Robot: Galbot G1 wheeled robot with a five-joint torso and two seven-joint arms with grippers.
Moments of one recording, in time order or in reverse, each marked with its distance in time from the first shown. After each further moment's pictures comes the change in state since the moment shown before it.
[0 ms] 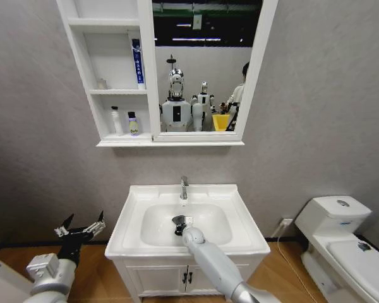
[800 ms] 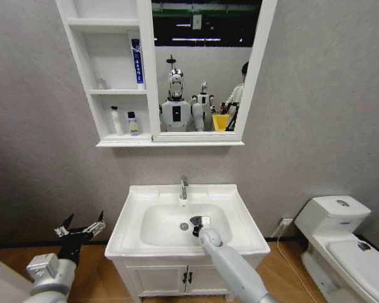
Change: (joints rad) left arm 0.000 0.000 0.000 0.000 0.000 0.000 0.000; right arm -0.100 -0.136 0.060 0.216 0.059 -0.075 0.156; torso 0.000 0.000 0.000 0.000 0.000
